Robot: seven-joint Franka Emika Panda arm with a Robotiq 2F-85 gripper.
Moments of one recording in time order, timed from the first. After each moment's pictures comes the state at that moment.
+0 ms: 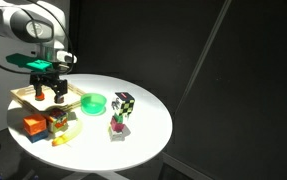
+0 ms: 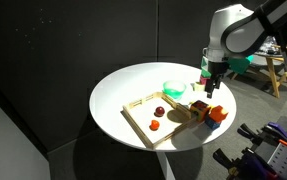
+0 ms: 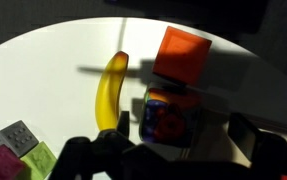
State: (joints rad) arm -0.02 -0.01 0.03 -2.54 -0.10 2.42 -0.07
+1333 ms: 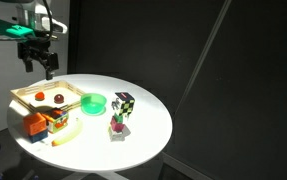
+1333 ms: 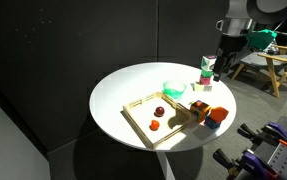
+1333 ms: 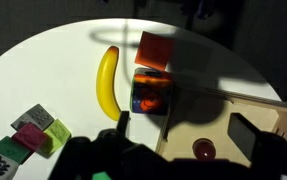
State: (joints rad) arm 0.01 -0.33 0.03 -2.60 -0.01 2.27 -0.07
